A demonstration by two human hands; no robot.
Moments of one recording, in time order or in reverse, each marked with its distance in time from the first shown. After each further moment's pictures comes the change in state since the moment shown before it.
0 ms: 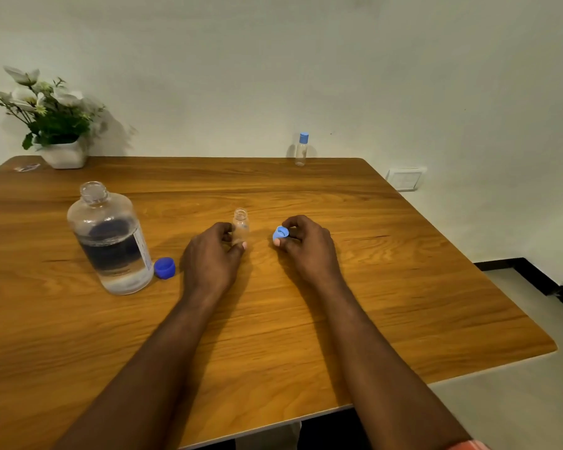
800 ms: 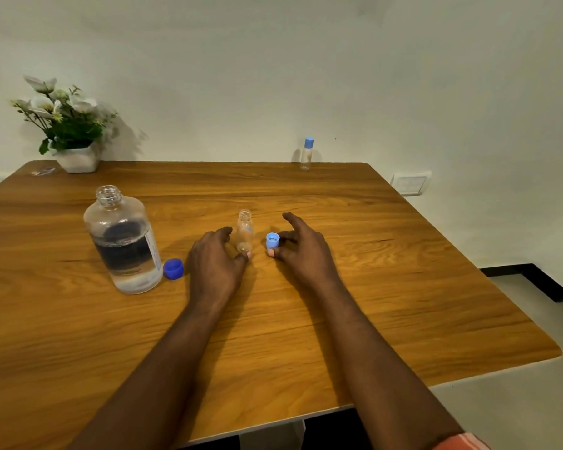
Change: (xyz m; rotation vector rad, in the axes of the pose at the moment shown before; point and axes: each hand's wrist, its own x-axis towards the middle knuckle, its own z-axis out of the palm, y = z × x) left_hand -0.005 -0.002 -0.002 0.092 0.004 -0.045; right_hand -0.001 -0.004 0.008 -0.074 -0.118 -0.026
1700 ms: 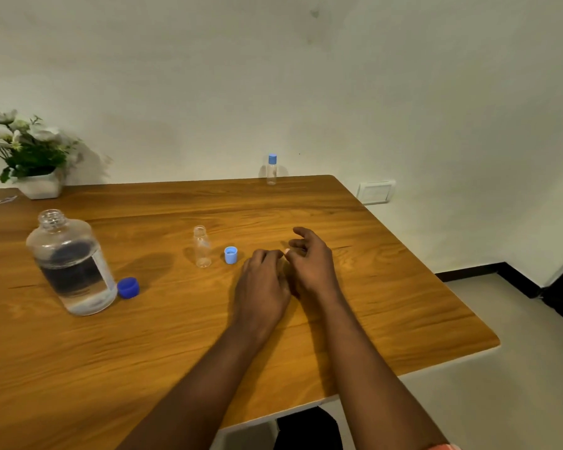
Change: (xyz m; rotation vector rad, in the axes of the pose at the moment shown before) left_hand -0.058 0.091 0.067 -0.011 -0.128 0.301; right_hand -0.008 0.045 -0.058 0.281 0.185 0.179
